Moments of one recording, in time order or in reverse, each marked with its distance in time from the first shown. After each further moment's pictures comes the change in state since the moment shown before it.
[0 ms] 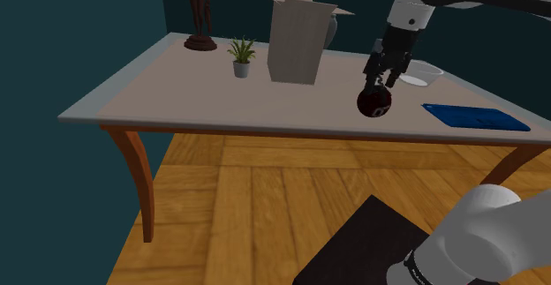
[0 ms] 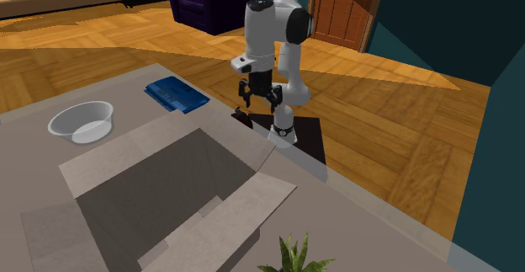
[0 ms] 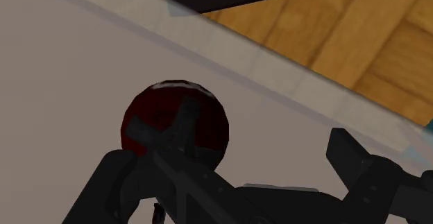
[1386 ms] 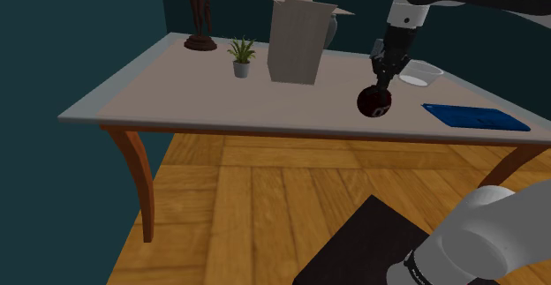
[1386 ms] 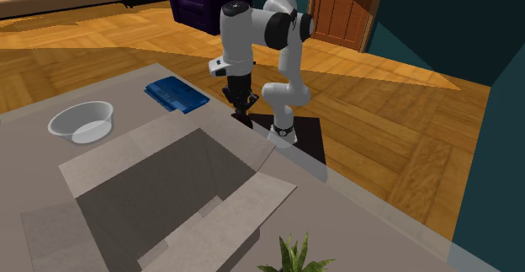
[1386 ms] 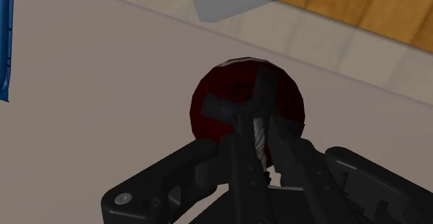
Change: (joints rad) arm -0.056 0.137 -0.063 0.114 -0.053 -0.021 0.011
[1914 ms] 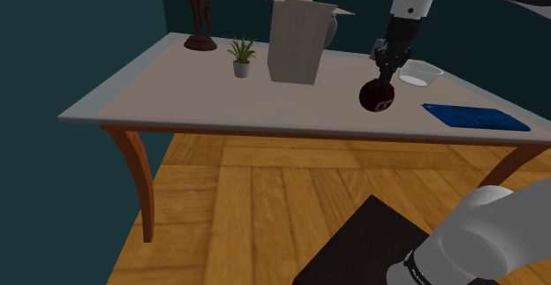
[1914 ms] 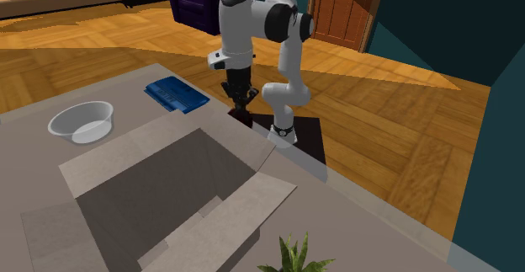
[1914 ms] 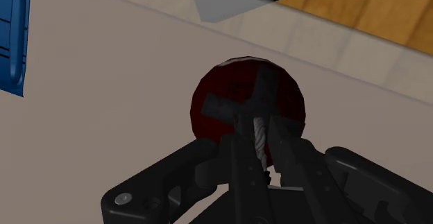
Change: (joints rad) arm 0.002 0.022 0.001 0.077 0.004 -0.057 -0.006
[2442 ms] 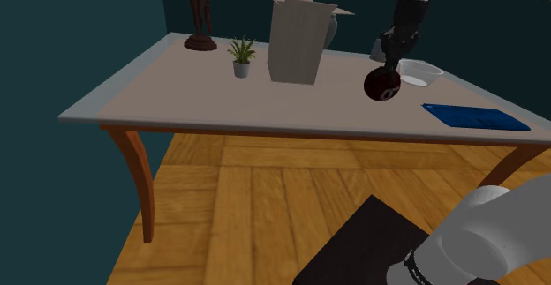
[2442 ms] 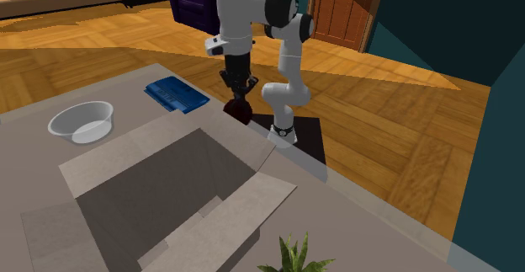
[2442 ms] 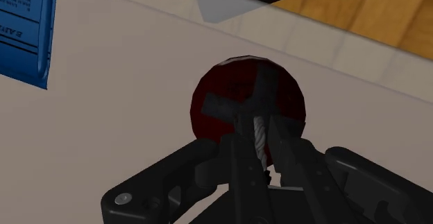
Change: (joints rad) arm 0.003 0.047 0.000 0.152 0.006 -0.106 -0.013
